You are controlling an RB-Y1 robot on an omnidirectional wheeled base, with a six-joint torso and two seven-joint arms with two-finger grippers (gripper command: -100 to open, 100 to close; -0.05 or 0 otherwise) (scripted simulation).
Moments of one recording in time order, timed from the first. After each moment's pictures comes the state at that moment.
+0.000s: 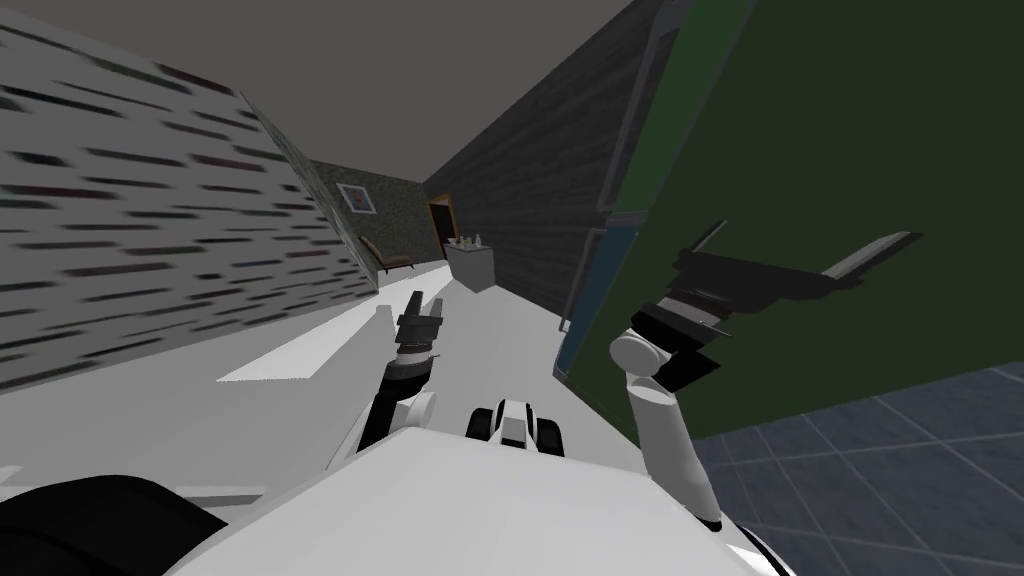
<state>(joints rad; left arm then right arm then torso) 0.54 -0.01 0.01 -2.29 -0.10 -0.54 0.16 -0.15 -0.23 -0.07 -2.19 -0.94 -0.82 -0.06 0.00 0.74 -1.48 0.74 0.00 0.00</state>
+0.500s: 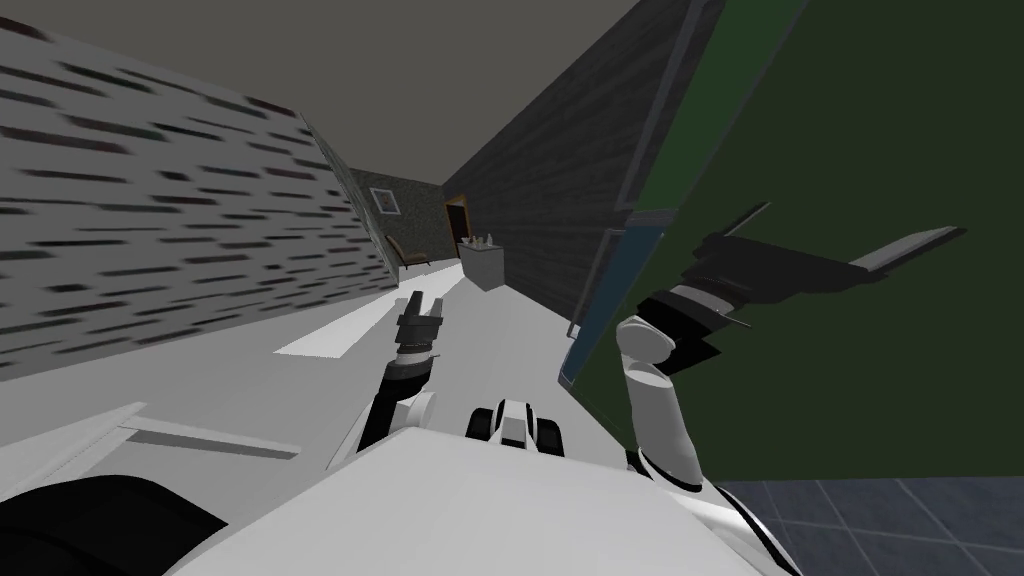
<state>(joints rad) 0.54 -0.01 0.01 -2.29 -0.10 -0.54 0.16 -0.26 -0.23 -0.10 -2.18 -1.10 -0.87 -0.07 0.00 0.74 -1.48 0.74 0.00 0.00</state>
